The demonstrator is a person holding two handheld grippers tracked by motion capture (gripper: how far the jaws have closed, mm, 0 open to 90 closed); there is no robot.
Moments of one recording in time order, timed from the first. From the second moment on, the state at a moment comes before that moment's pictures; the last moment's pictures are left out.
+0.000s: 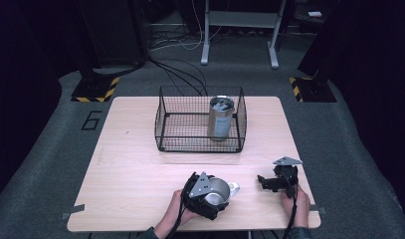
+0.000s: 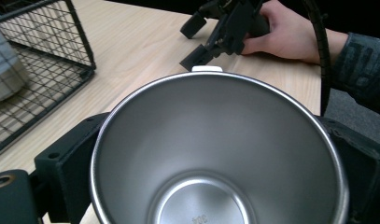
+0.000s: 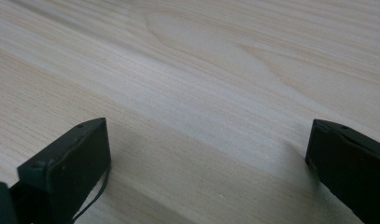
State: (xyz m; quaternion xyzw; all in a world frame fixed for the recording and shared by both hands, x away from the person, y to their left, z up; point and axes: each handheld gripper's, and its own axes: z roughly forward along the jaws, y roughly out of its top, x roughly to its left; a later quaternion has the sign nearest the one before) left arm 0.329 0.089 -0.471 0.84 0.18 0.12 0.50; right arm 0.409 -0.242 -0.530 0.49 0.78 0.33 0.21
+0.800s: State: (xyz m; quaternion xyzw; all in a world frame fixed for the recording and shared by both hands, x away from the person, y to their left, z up) left arm 0.344 0.132 -0.457 0.82 0.23 0.15 0.50; right arm 0.409 -0.242 -0.530 0.49 0.78 0.33 0.21
